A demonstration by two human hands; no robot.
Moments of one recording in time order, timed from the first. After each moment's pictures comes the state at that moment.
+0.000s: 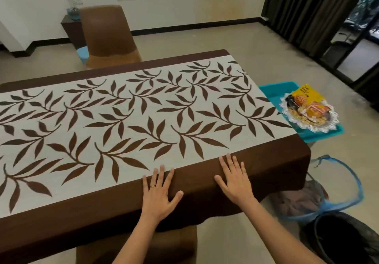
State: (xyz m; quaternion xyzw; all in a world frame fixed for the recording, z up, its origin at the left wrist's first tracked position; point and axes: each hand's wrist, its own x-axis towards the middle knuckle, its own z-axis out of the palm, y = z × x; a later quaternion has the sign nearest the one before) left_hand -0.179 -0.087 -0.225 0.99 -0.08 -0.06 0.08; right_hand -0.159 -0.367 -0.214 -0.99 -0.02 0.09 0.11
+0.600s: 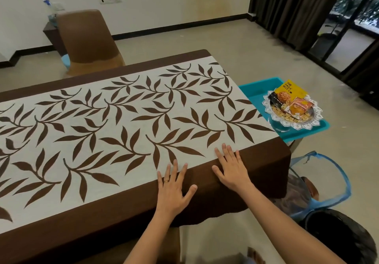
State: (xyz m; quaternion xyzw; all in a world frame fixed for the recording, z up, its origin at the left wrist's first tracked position) left_hand -0.145 -0.216 -0.217 0.98 -0.13 -0.05 0.13; right_hand -0.109 -0.454 -0.211 -0.99 -0.05 0.08 0.11
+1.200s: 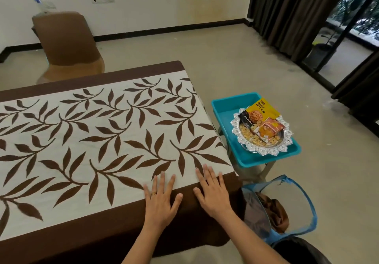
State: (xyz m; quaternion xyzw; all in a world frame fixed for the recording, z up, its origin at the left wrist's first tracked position) left_hand -0.097 -0.398 -0.220 0.99 -0.06 -0.06 0.12; right_hand -0.083 -0.602 -0.223 -0.99 -0.07 0.07 0.14
